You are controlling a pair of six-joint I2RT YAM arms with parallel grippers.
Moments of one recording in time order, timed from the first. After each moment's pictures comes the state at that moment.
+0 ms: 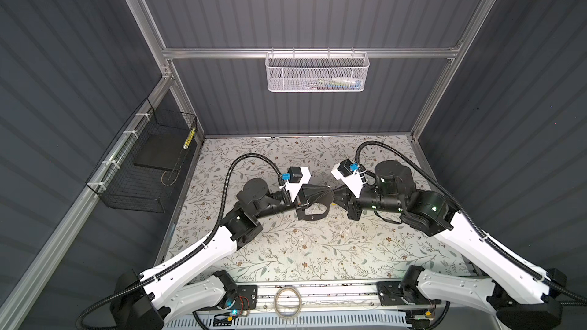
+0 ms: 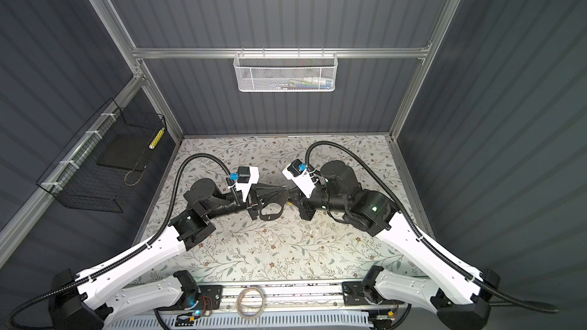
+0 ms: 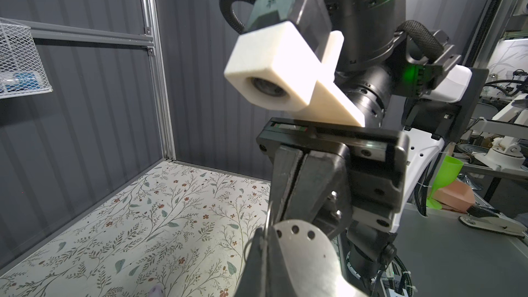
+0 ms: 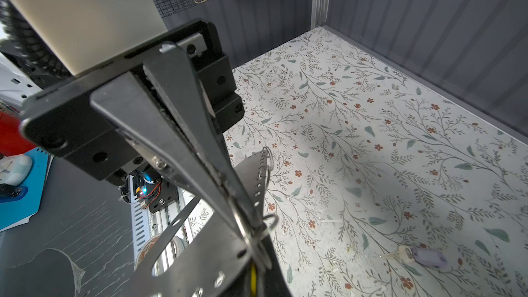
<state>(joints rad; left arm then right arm) -0.83 1.06 0.82 0.36 0.55 -0.11 0.84 1.06 1.23 -0.63 -0.30 0.01</state>
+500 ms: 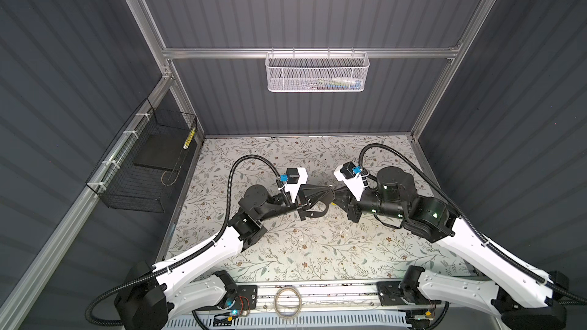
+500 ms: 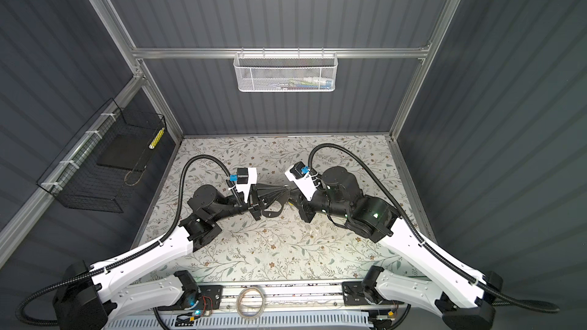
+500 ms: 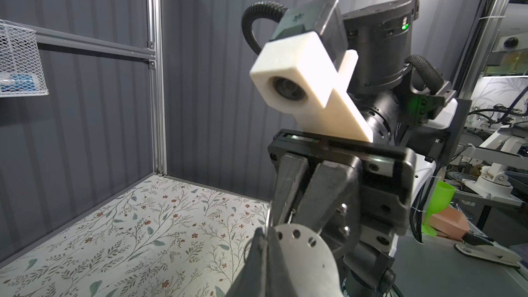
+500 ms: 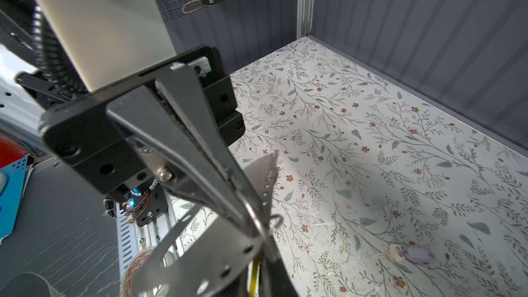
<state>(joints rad) -0.83 1.10 0.72 0.62 0.54 -0.22 0.87 1.00 1.15 -0.54 -0.25 0.05</state>
